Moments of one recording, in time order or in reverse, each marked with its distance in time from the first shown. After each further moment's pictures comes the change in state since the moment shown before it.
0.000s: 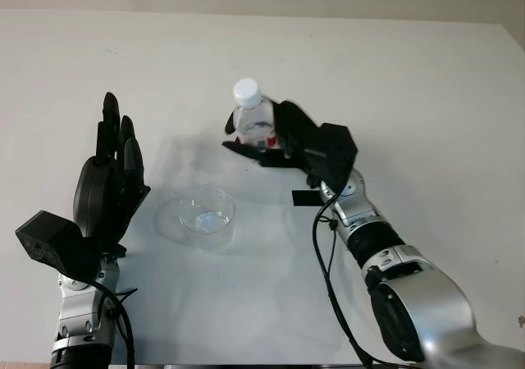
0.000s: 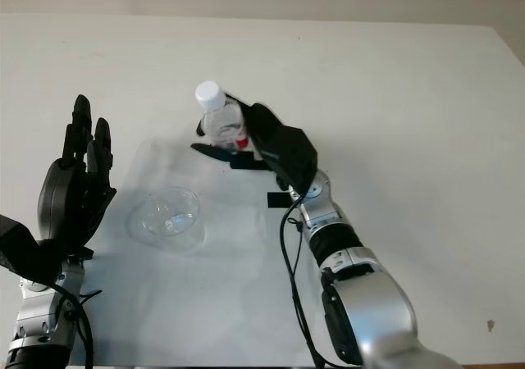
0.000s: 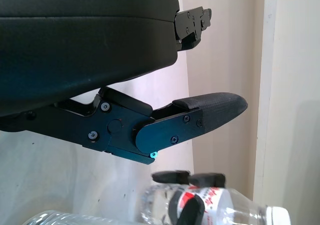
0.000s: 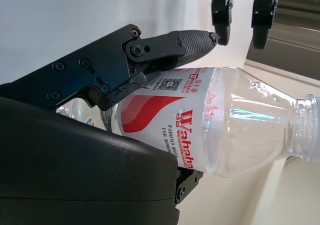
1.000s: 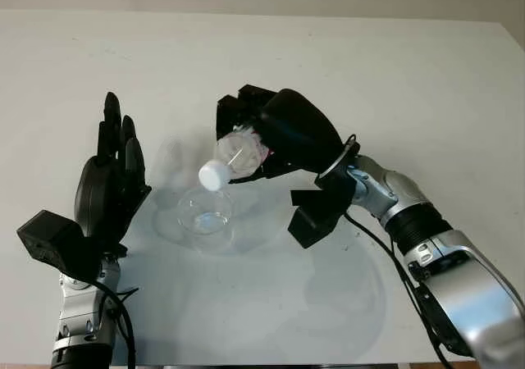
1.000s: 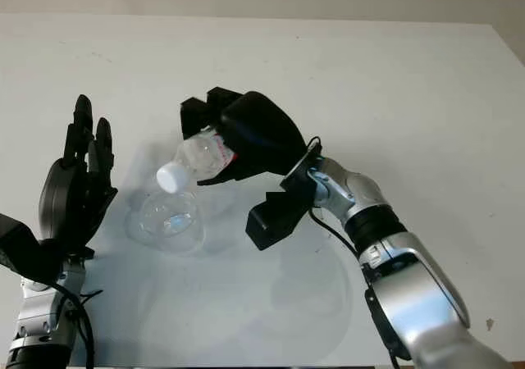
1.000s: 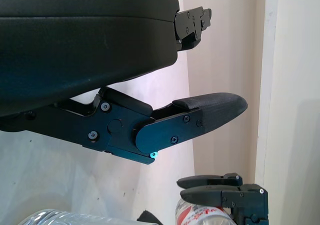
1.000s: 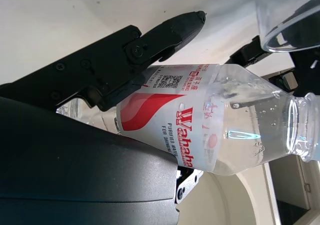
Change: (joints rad) left arm -0.002 -0.002 -0.004 0.001 0.003 0.000 0.012; right arm -0.047 -0.210 0.364 -0.194 -0.766 -0.205 -0.715
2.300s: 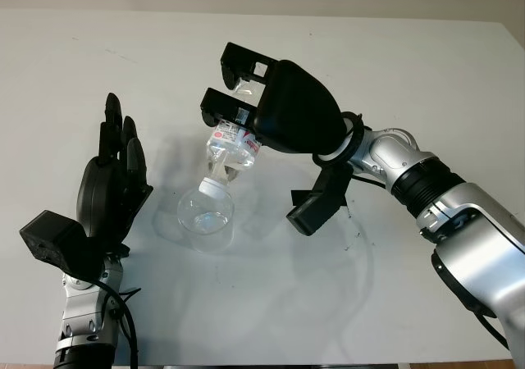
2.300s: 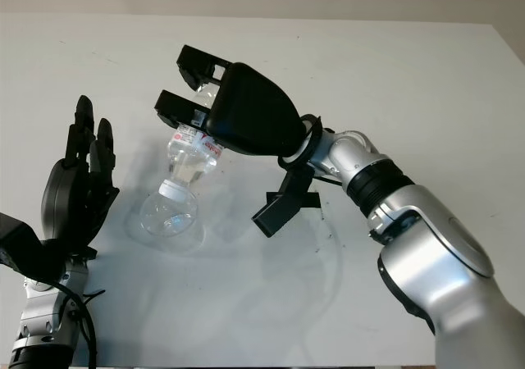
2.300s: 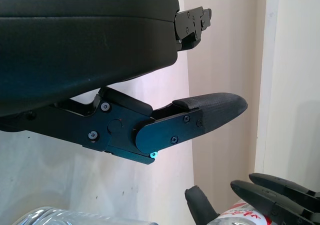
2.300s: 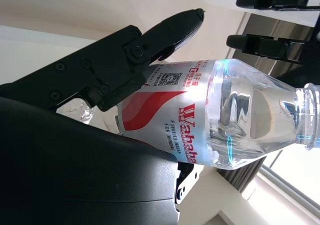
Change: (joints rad) left arm -0.005 -0.010 -0.005 0.010 0.000 -0.007 0.006; right arm -0.223 -0.103 0.348 0.036 -0.413 0.250 -0.768
